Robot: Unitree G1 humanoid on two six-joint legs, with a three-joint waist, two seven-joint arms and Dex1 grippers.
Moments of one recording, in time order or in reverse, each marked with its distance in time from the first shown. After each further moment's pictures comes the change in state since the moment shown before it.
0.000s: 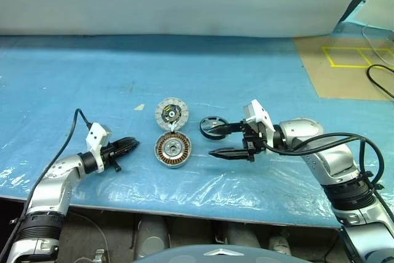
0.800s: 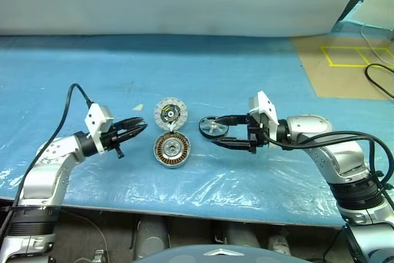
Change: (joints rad) left arm -0.050 0.009 -0.046 -0.322 -0.043 -0.044 -0.024; right arm -0.009 -0.038 -0.064 -0.066 0.034 0.102 -0.127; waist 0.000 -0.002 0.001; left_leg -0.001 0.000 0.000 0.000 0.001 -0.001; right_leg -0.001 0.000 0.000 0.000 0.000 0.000
